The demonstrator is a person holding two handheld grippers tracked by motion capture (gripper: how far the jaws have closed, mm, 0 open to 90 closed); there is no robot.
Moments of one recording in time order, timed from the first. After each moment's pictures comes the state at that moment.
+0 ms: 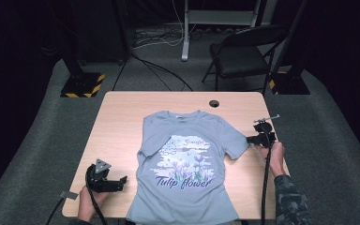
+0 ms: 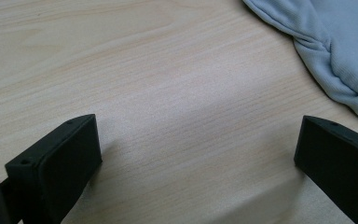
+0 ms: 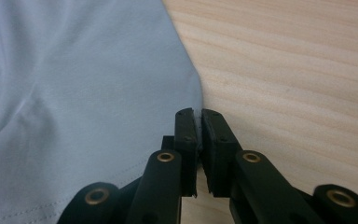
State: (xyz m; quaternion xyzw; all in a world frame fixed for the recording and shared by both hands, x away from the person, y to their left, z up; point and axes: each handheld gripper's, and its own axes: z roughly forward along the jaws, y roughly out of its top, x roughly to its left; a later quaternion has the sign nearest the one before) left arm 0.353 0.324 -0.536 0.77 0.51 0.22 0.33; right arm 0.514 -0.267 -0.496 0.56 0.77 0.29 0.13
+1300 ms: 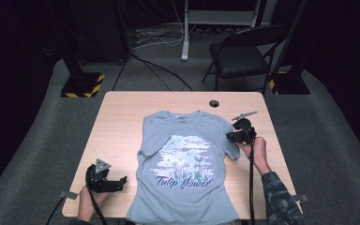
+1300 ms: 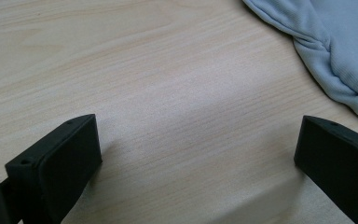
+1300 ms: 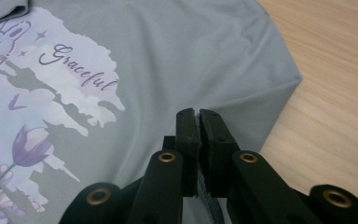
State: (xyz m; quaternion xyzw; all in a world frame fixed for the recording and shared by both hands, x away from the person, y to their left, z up) left arm 0.353 0.324 -0.536 0.77 0.51 0.22 0.33; right arm 0.508 -0.188 -0.467 0.46 0.82 0.31 0.14
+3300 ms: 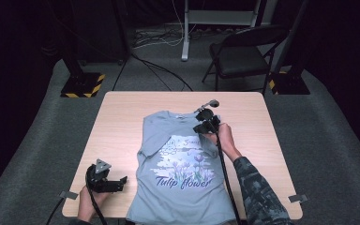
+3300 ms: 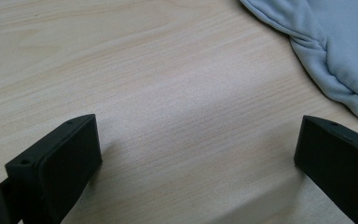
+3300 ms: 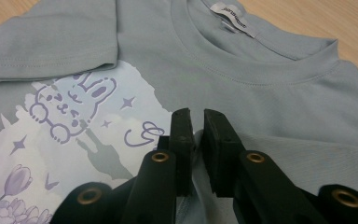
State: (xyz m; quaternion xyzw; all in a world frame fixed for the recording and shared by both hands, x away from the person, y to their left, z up) left arm 0.353 0.324 -0.536 0.77 0.50 0.22 0.33; right arm 0.546 -0.070 -0.453 0.38 0.87 0.30 0.11
